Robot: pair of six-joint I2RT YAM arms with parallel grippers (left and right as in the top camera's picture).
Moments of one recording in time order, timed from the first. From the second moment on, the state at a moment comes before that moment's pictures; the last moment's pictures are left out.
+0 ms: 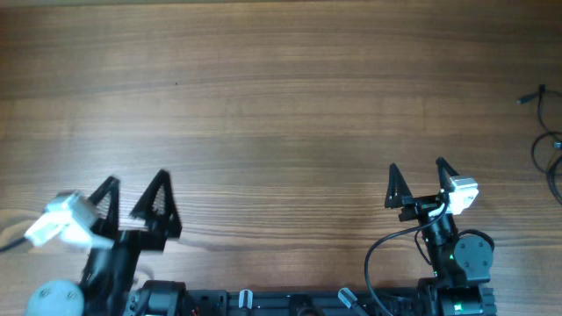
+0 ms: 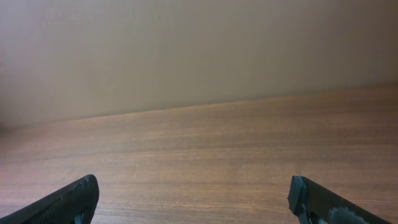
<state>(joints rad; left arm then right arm) -0.09 0.30 0.87 -0.63 0.06 -0.53 0.06 0.02 0.01 0.00 -0.12 0.20</state>
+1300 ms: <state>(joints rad) -0.08 0.01 0.01 -0.07 -0.08 -0.28 0.06 0.02 0.01 0.00 -0.12 0.20</state>
